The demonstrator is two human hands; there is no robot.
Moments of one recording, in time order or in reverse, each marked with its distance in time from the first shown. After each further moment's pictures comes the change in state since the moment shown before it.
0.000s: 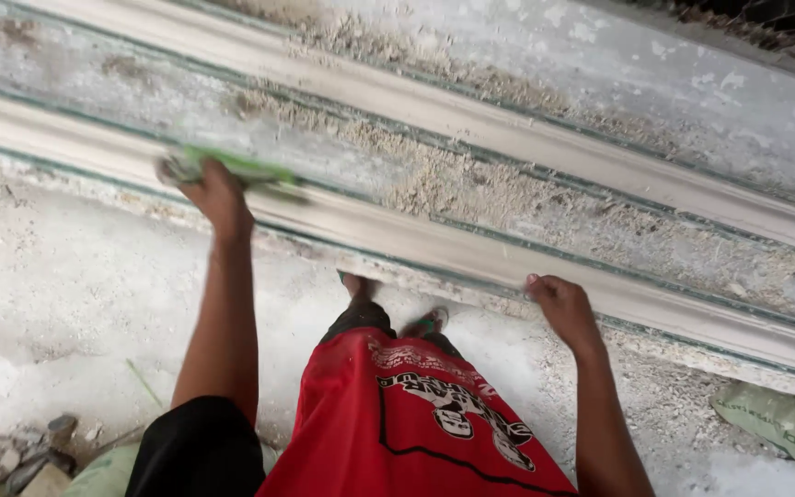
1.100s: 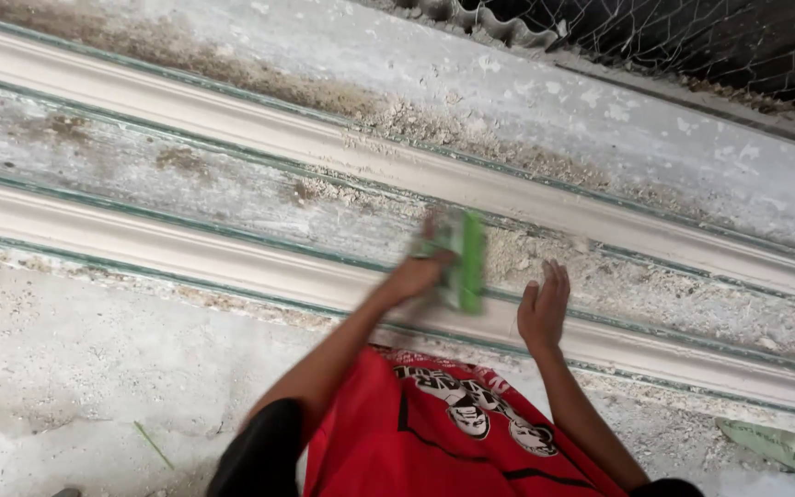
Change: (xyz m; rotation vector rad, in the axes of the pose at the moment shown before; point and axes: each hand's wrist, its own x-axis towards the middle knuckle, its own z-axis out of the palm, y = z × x) left_hand -0.031 -0.139 0.116 0.502 -1.190 -0.064; right_hand 0.110 -0.103 0.114 -0.149 0.702 -0.558
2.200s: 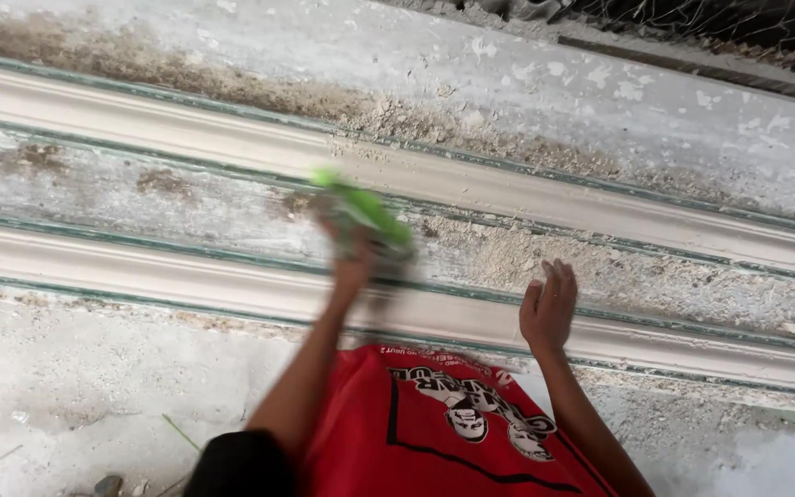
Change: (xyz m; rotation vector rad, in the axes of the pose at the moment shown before) left_hand -0.047 -0.052 -0.073 0.227 0.570 -0.399; right_hand -0.003 -0.013 -0.002 -0.149 -0.032 0.090
